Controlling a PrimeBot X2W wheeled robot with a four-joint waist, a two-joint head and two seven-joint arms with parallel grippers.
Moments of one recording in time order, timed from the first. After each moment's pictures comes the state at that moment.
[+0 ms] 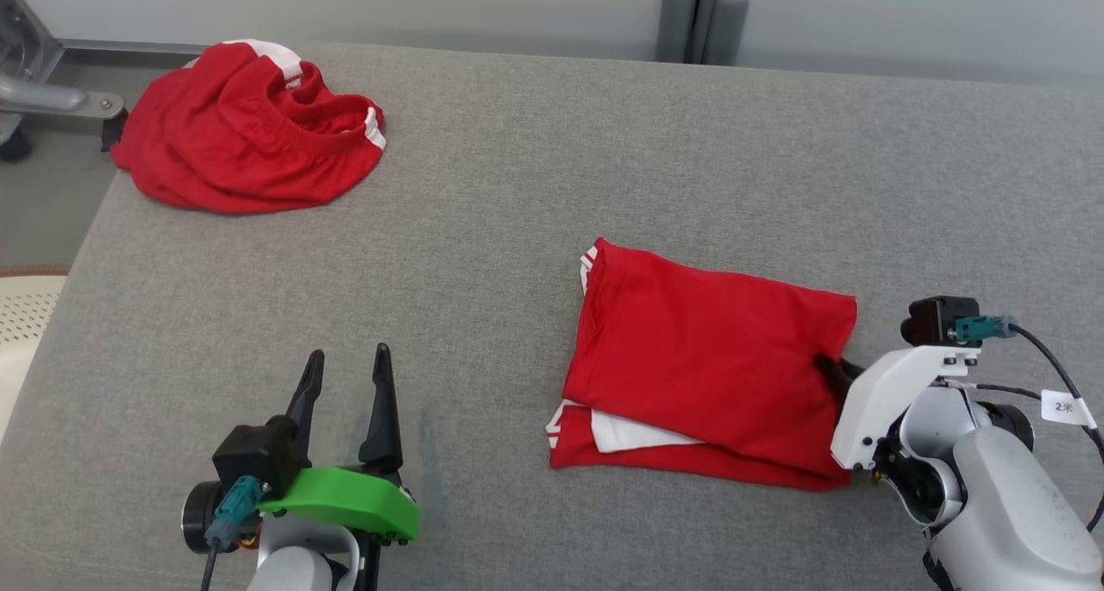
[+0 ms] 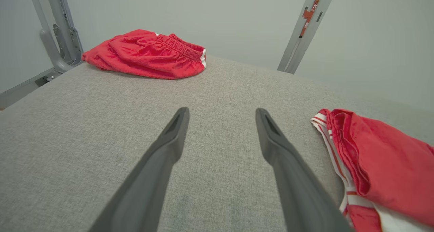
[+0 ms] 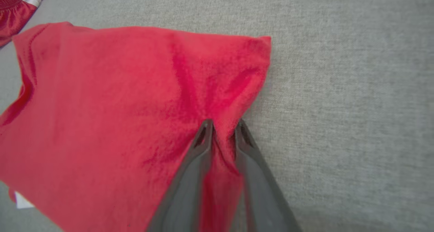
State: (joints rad) left arm -0.14 0.05 -0.20 0.32 -0.36 0.01 -0.26; right arm -0.32 -0.17 0.07 0.50 0.45 0.13 0.36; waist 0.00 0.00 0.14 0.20
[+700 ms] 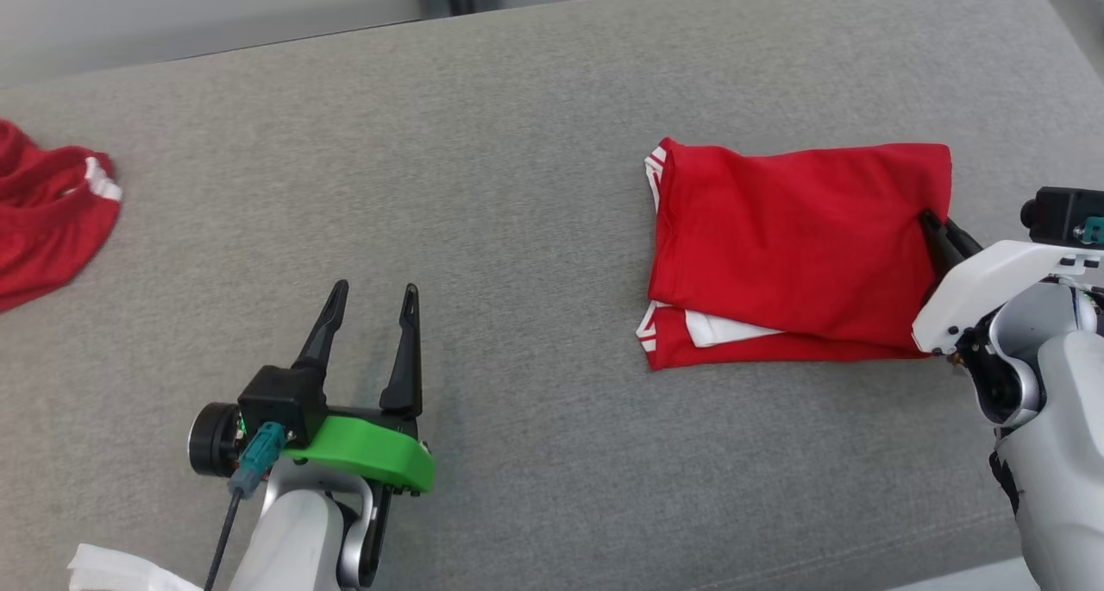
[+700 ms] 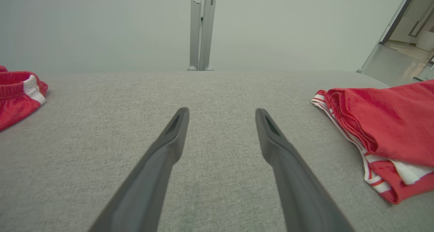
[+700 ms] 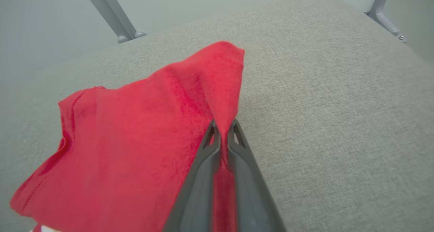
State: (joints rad) left arm -0.24 0.06 -0.23 0.30 -0.25 -0.03 -0.26; right arm -0.48 -0.25 -0.03 0.52 0.42 0.13 0.17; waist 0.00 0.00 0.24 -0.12
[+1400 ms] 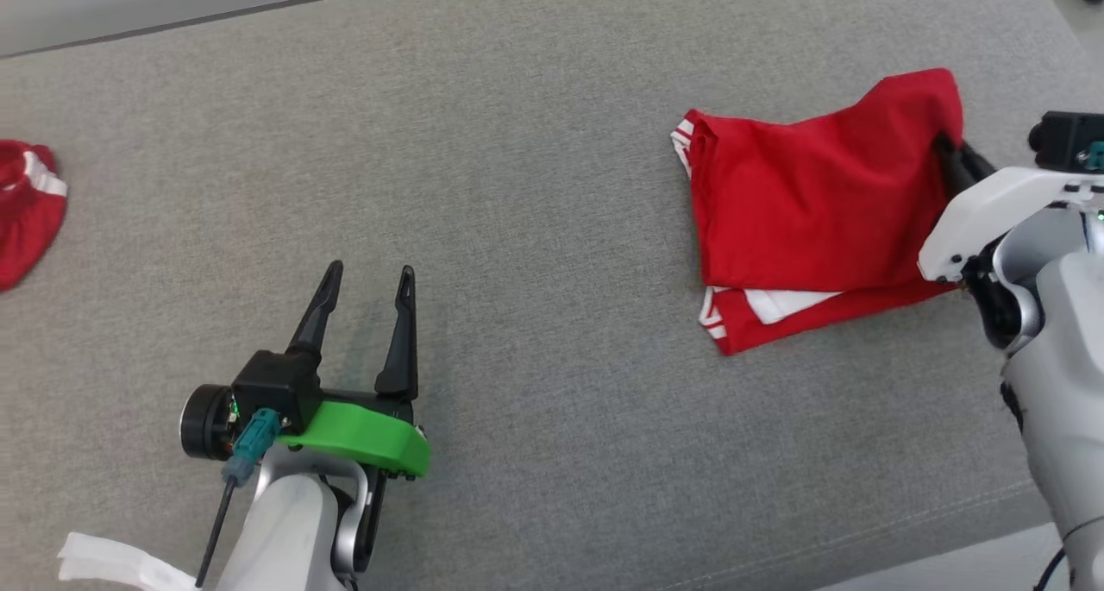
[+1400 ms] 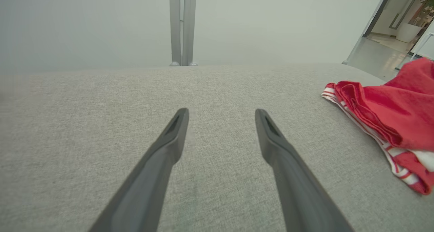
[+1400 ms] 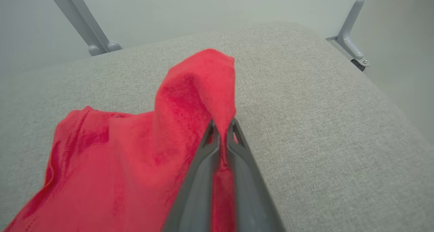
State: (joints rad) left arm -0.27 0.07 -0.24 0.29 -0.25 -0.03 -0.26; right arm -0.68 -0.27 0.02 0.72 0.35 0.13 0.05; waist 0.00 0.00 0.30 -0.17
